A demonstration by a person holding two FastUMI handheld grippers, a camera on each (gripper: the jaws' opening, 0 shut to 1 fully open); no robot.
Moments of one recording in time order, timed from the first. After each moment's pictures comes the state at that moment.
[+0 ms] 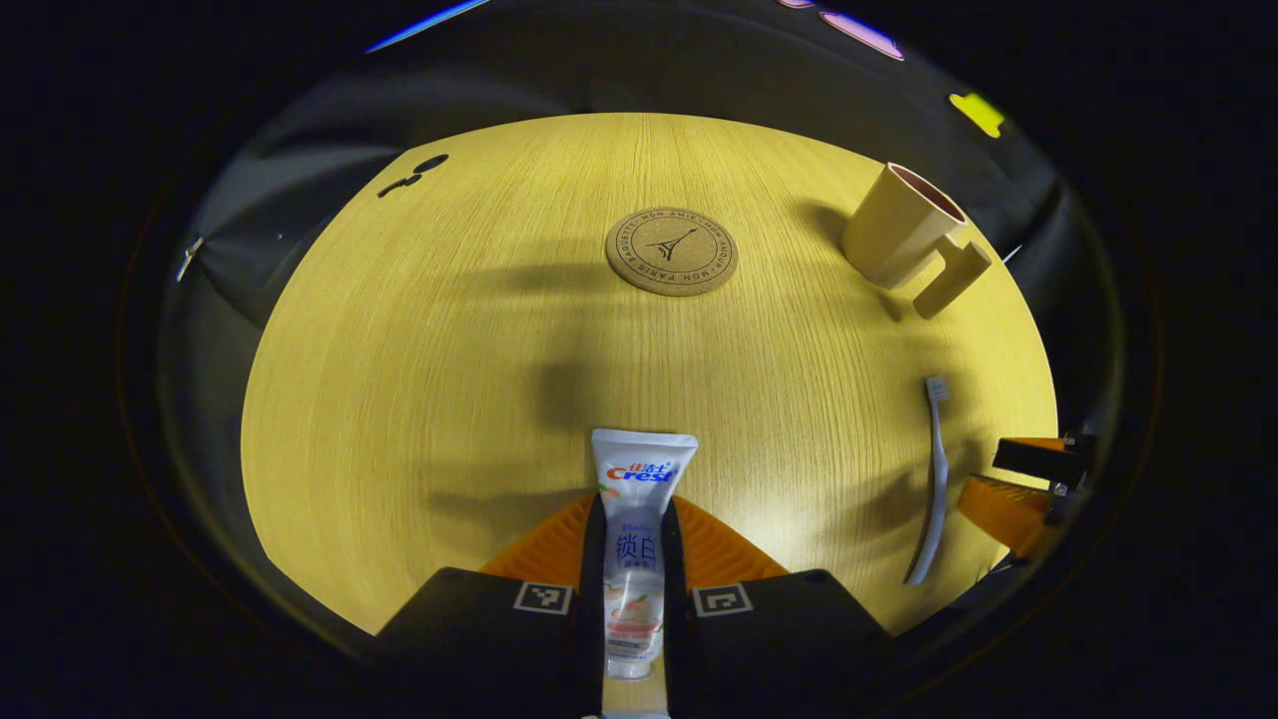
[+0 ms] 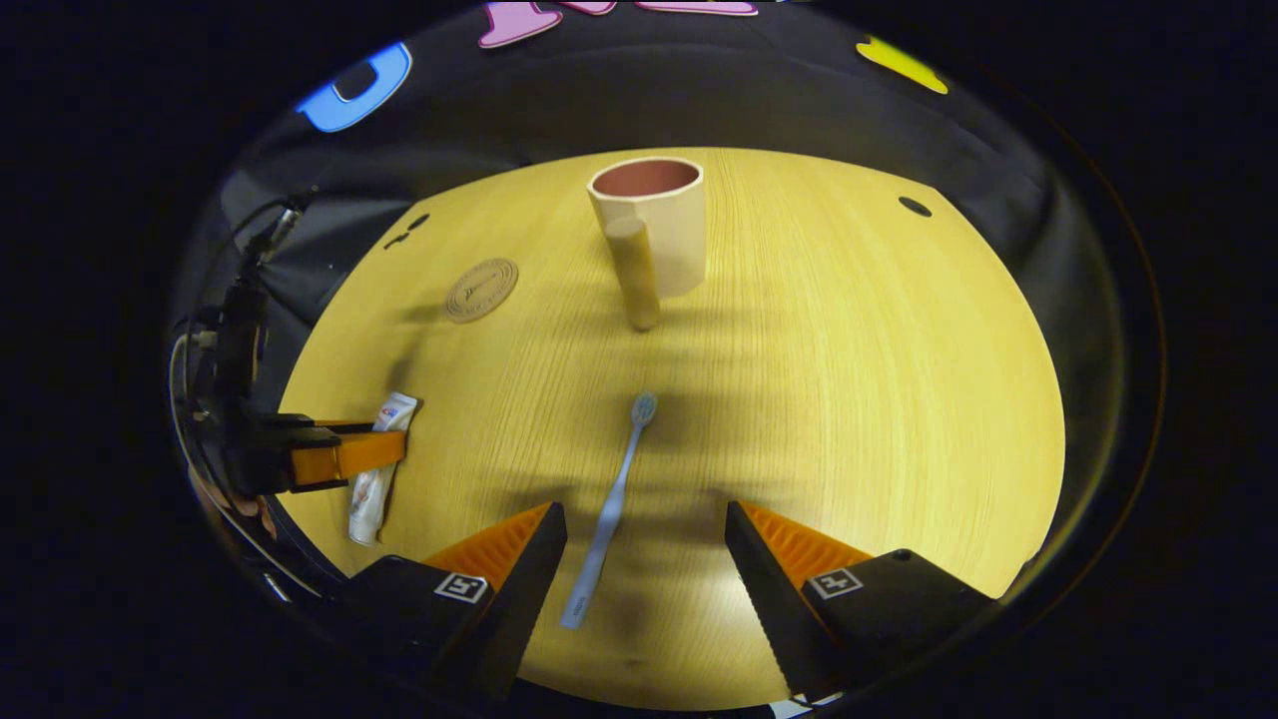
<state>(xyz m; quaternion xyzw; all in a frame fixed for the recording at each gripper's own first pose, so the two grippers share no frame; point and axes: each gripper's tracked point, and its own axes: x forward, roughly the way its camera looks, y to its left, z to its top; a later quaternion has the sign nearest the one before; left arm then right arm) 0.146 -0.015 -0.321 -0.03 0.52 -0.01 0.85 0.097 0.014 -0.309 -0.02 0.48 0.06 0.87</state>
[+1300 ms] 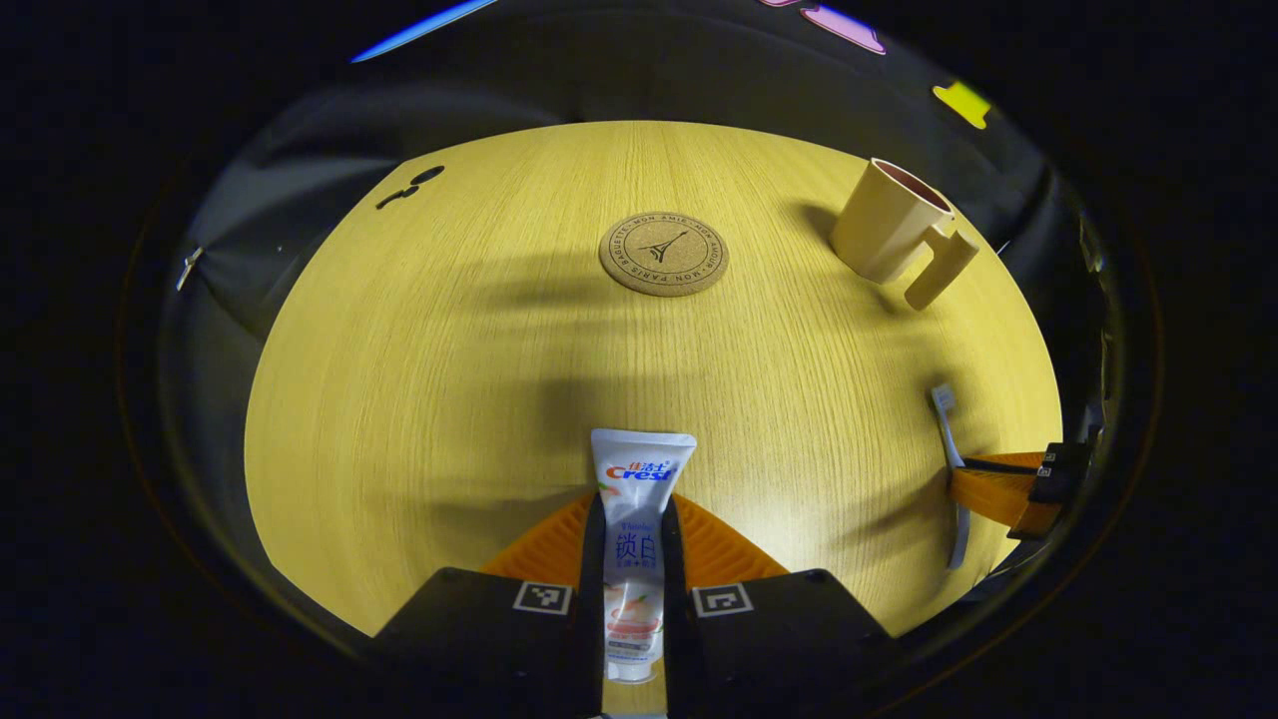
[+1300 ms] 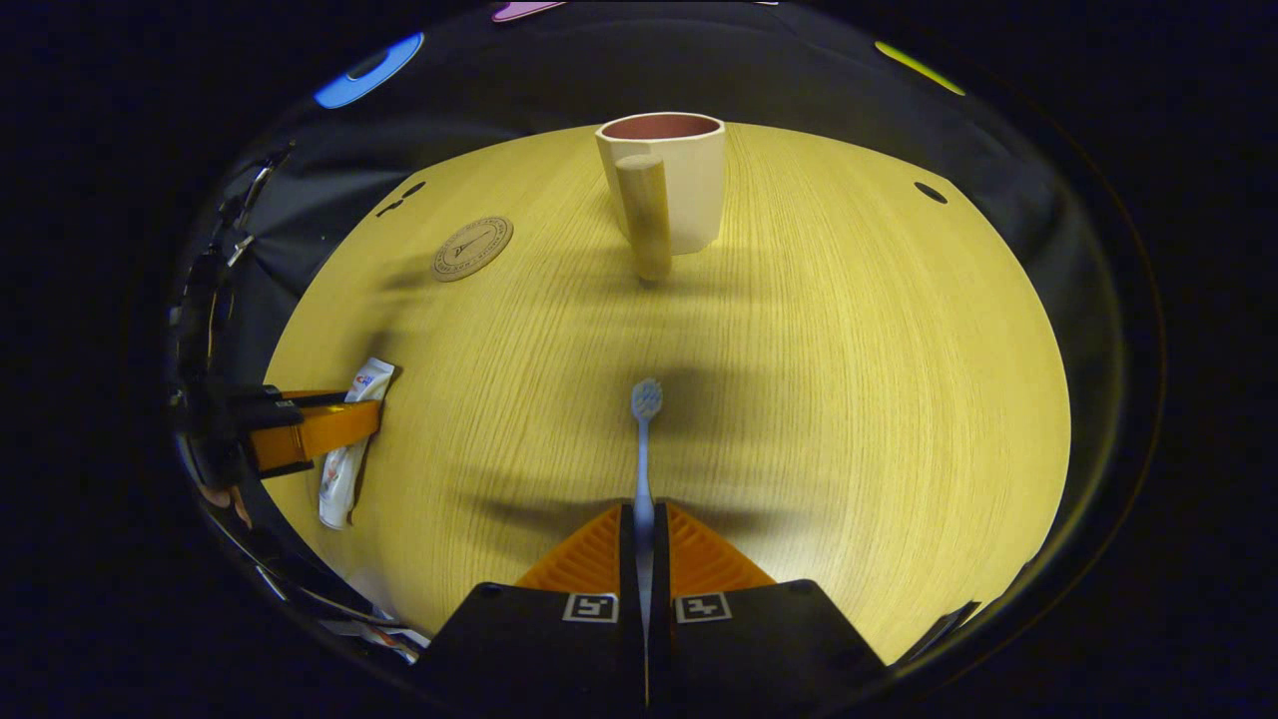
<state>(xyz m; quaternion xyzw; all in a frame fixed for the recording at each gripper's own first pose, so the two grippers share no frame) 0.145 -0.016 -0.325 -0.01 0.51 -0.02 0.86 0.088 0.006 -0.327 -0.04 0.49 0.08 0.86</state>
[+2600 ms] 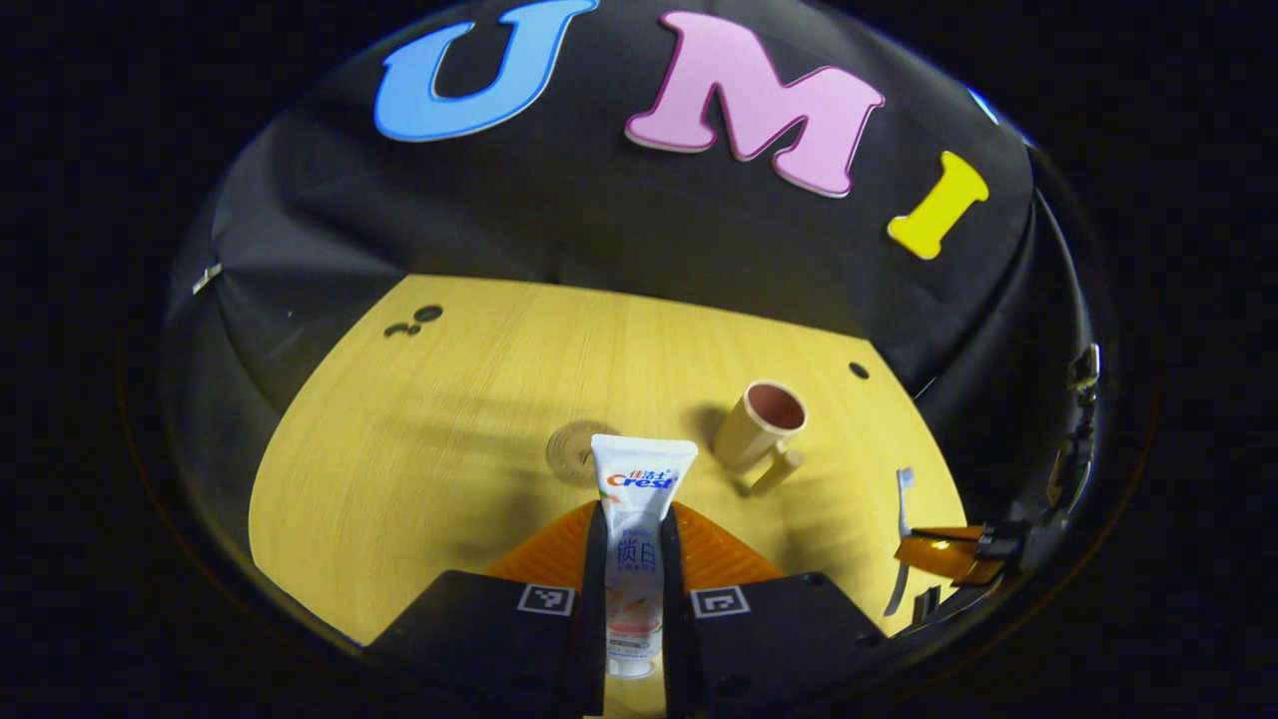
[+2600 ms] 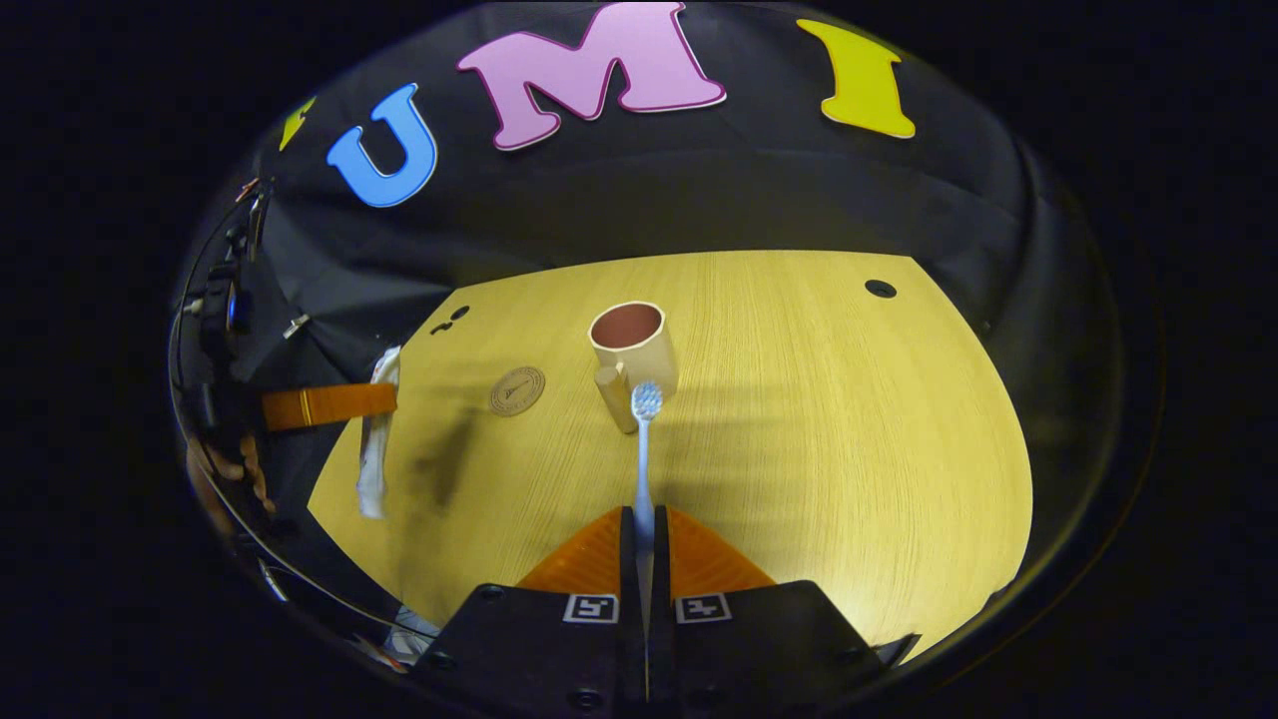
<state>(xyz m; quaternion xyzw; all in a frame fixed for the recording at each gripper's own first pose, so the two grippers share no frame) 0.195 -0.076 -0.120 -0.09 0.30 -0.06 0.95 0.097 -0.031 -0.173 0.02 0.34 0.12 0.93</state>
